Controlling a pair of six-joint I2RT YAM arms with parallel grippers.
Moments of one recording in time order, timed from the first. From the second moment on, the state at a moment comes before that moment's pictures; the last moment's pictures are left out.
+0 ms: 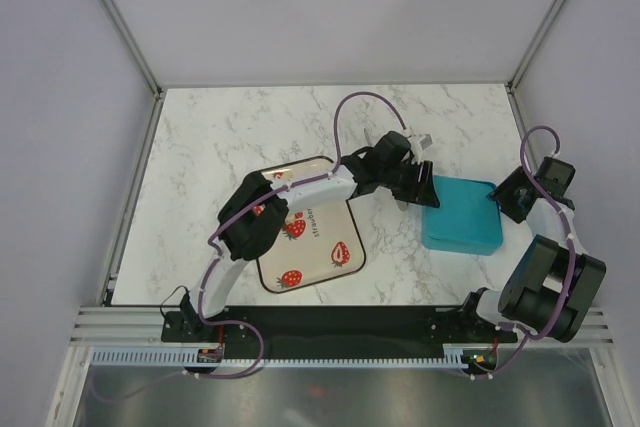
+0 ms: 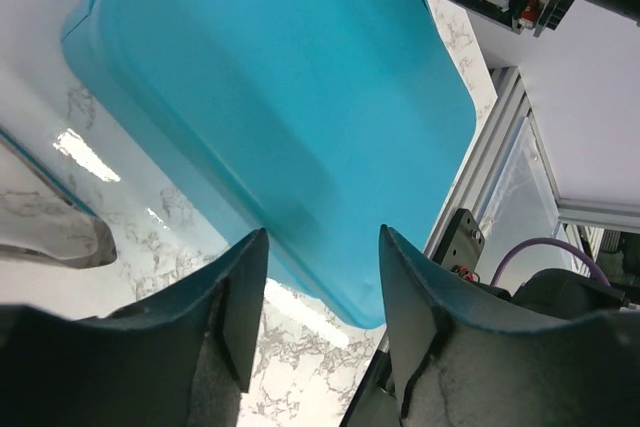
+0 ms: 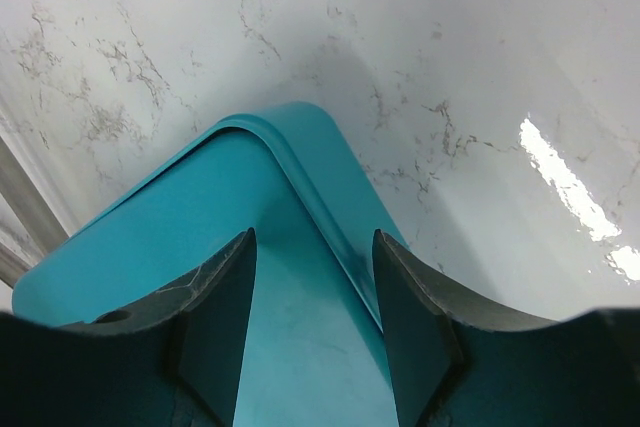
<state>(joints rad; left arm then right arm) -0.95 2.22 1.76 -0.12 0.42 -0.64 -0.51 1.33 0.73 -0.31 -0.19 0.40</state>
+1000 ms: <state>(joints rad) -0.94 2.31 1.80 -0.15 0.44 -0.64 -0.51 1.30 0.78 -0.34 -0.23 0.36</state>
